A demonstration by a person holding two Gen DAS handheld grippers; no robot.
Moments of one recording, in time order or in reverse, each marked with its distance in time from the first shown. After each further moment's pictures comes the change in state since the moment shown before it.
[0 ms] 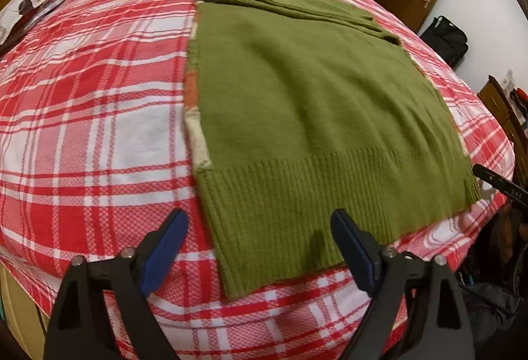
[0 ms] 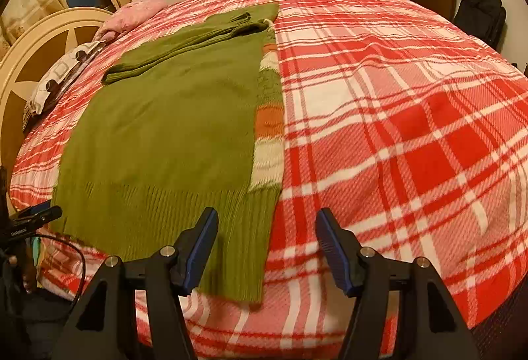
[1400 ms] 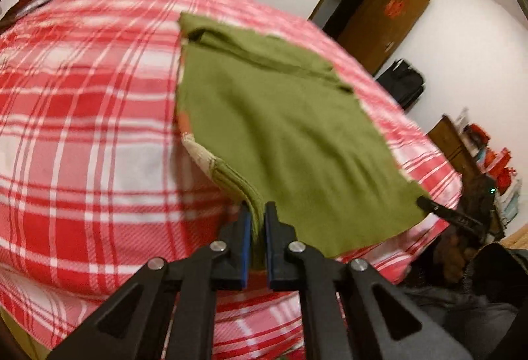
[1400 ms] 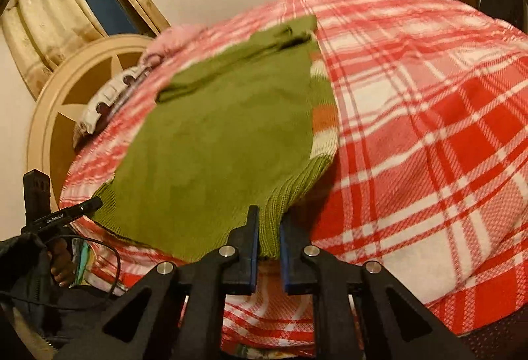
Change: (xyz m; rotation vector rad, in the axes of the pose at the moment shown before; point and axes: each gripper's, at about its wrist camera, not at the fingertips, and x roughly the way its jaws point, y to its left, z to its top) left arm -0.054 0.028 0.001 -0.060 -0.170 -0.259; right arm -0.019 -0.002 -0.016 0.047 -0.105 0.270
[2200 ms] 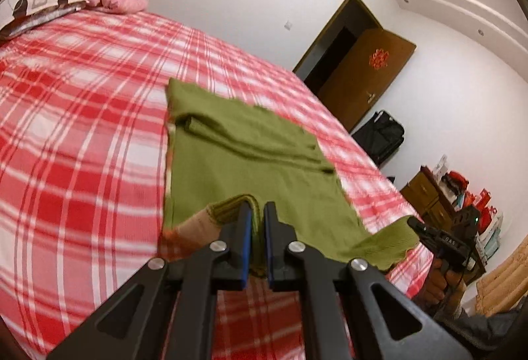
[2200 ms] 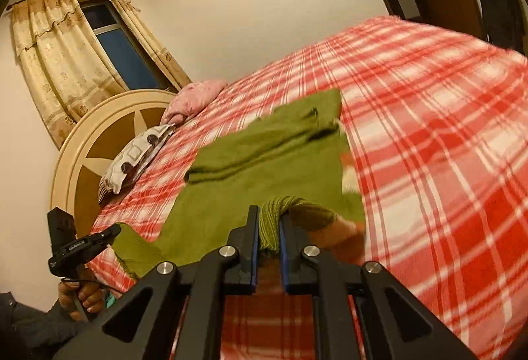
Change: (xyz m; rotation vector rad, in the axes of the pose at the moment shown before) left arm -0.005 0.019 0.090 -0.060 -0.204 -0.107; right arm -0.015 0.013 0.091 0.041 -0.218 0.104
